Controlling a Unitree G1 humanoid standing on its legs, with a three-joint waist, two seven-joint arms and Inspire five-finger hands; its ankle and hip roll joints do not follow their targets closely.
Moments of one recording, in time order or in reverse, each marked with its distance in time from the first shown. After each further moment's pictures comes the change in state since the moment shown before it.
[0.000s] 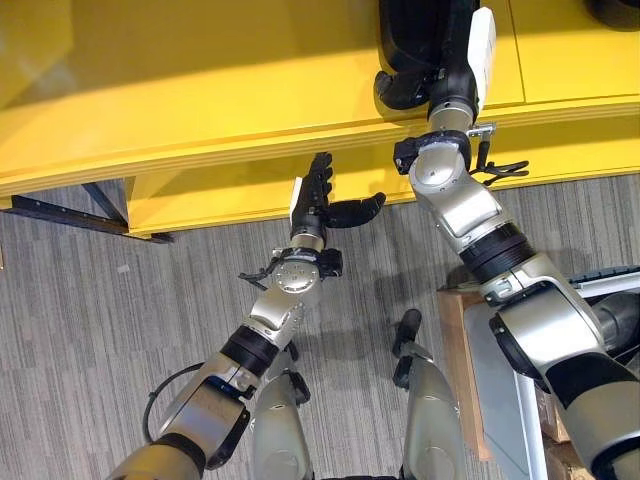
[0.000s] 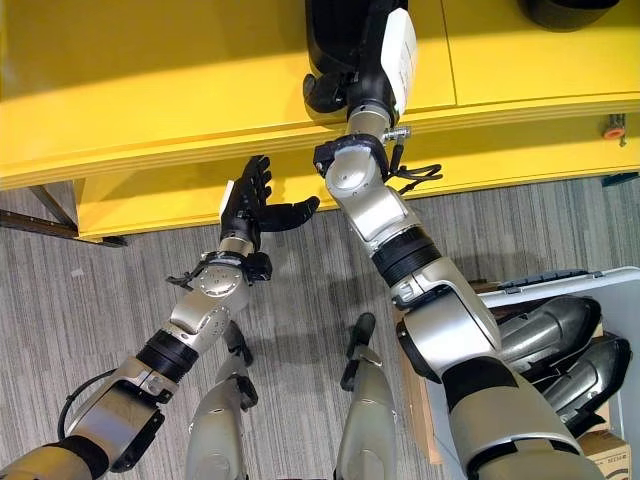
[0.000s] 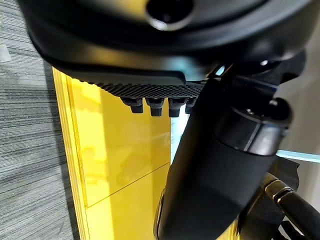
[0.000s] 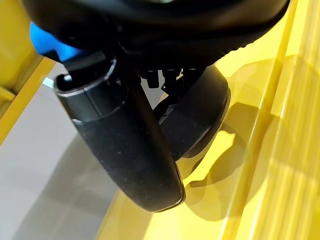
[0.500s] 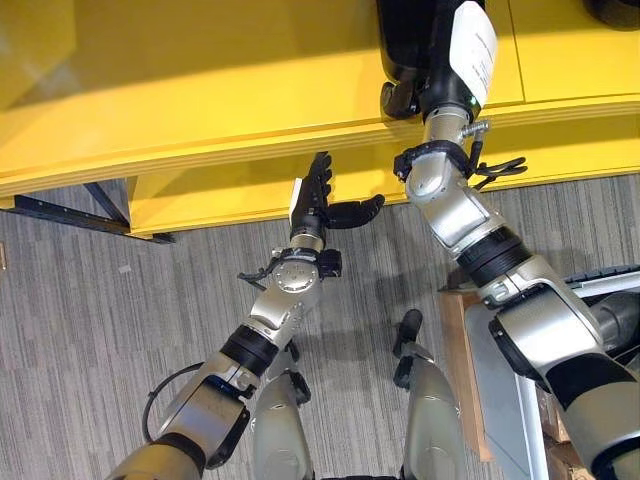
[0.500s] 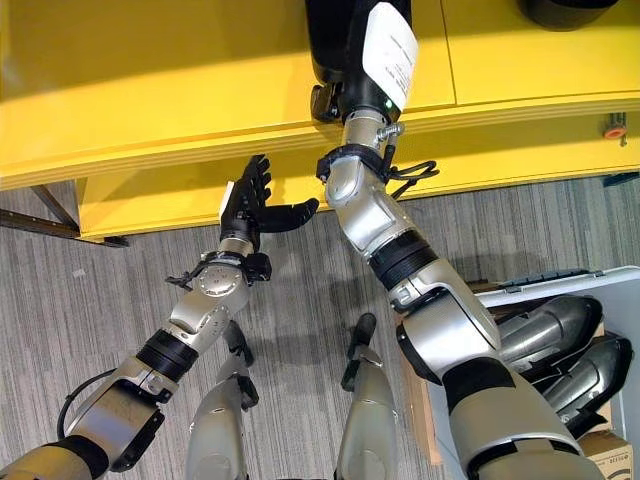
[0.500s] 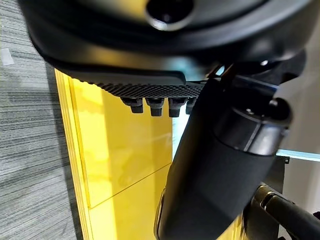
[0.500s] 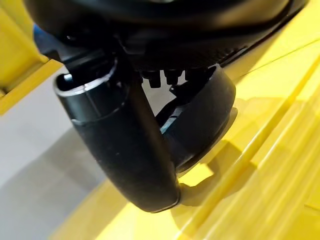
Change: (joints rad) left arm 0.000 -0.002 0.000 0.009 0.000 0.003 -0.022; right arm 0.003 -0.018 0.088 0.001 -0.366 0.130 0.030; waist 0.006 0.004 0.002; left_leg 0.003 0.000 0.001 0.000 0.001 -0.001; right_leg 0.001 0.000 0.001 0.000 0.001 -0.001
